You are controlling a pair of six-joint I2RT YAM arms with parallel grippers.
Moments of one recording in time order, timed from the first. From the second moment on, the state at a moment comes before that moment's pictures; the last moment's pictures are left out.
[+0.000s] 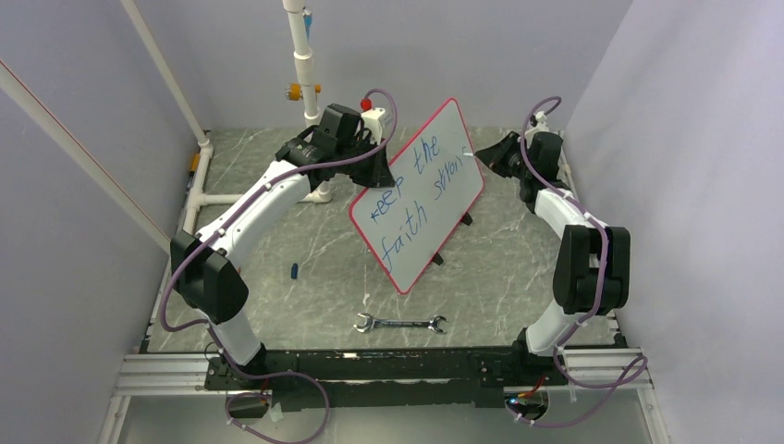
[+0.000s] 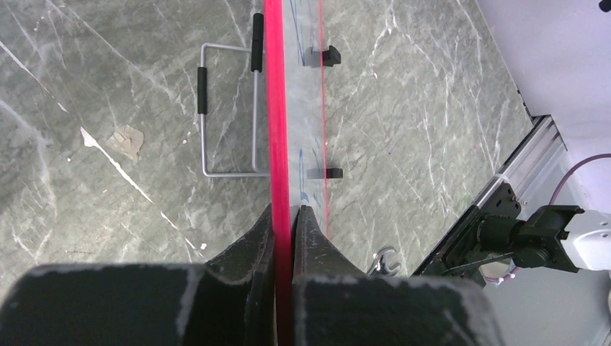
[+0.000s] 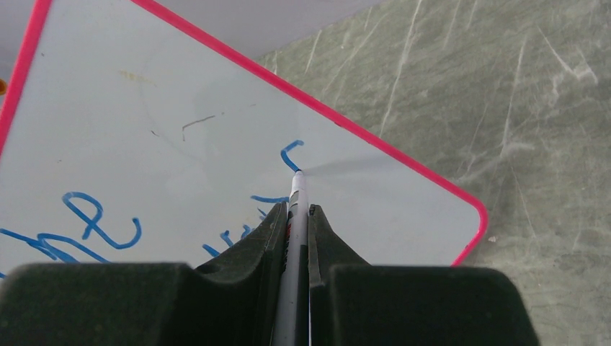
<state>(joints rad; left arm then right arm) -0.58 1.72 1.71 -0.65 0.34 -0.26 -0.04 1.67 1.10 0.26 -0.46 0.61</state>
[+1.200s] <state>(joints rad) -0.58 1.72 1.71 -0.65 0.34 -0.26 -0.04 1.70 1.17 0.22 -0.42 0.57</state>
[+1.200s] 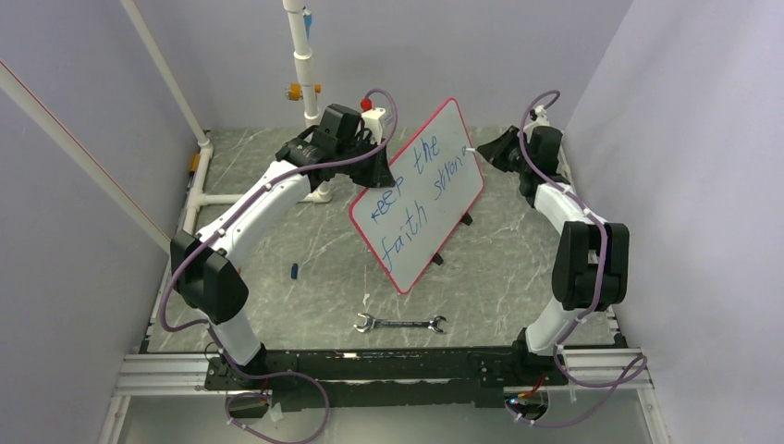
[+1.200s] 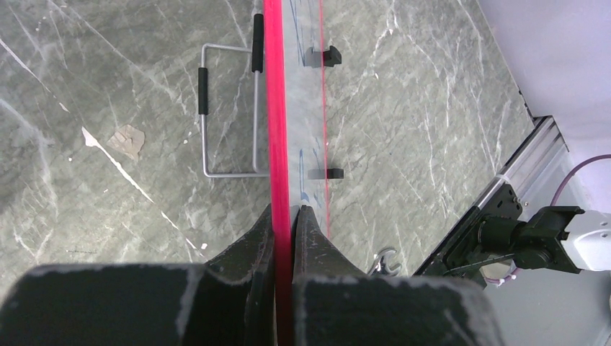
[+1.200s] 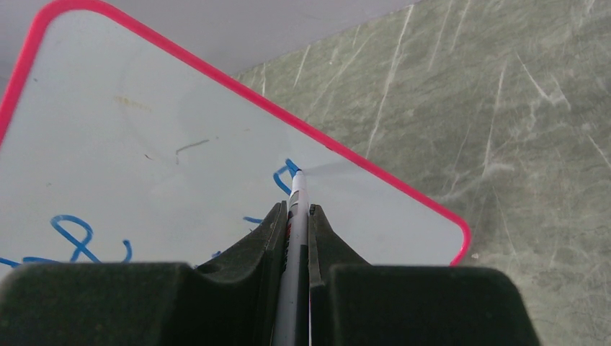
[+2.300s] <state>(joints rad) -0.58 1.71 1.71 -0.65 0.32 -0.27 -0.03 1.63 0.94 0.26 -0.42 0.57</state>
